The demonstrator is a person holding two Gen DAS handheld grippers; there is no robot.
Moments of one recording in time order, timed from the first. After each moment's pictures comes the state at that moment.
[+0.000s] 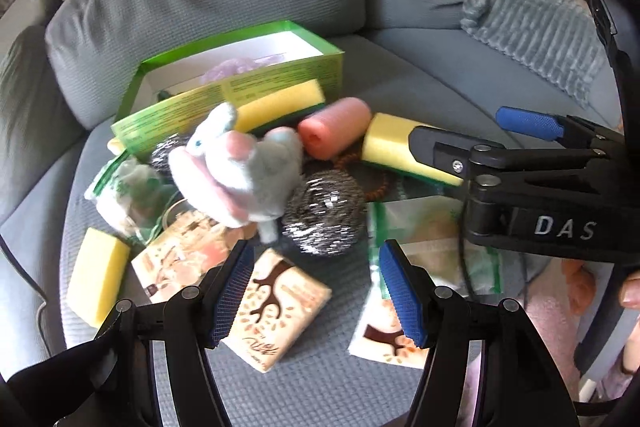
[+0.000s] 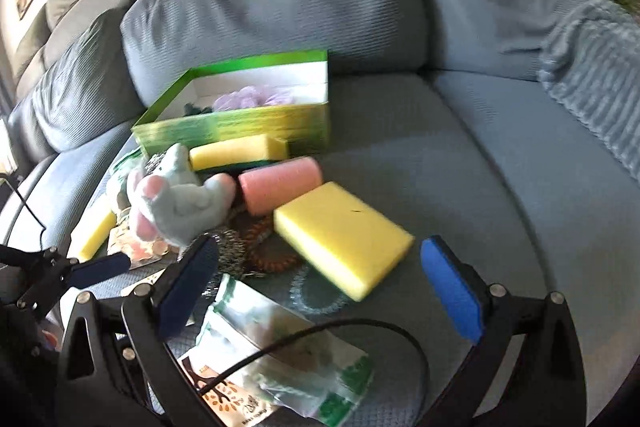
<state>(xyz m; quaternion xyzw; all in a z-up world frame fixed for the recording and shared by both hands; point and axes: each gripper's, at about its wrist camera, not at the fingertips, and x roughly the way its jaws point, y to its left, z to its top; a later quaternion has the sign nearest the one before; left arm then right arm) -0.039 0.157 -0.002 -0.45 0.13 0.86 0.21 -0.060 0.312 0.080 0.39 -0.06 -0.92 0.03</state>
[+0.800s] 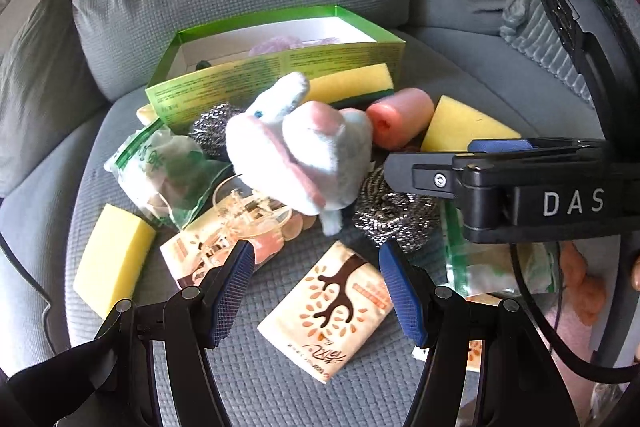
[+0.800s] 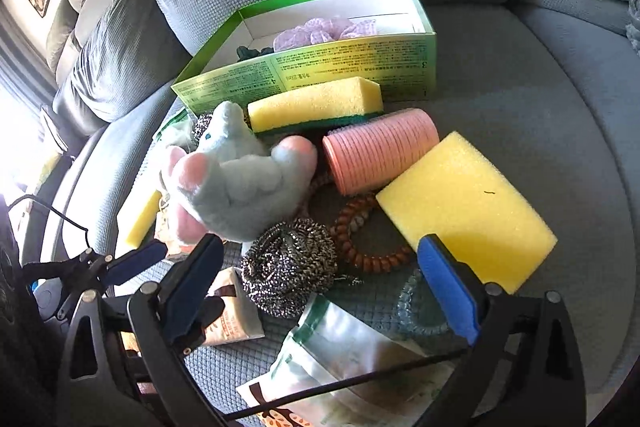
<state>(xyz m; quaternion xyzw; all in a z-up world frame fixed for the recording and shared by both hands) -0.061 0.119 -0.021 -0.46 0.11 0.86 0.17 -0.111 0.264 0.045 0.49 -0.12 -0.85 0.15</state>
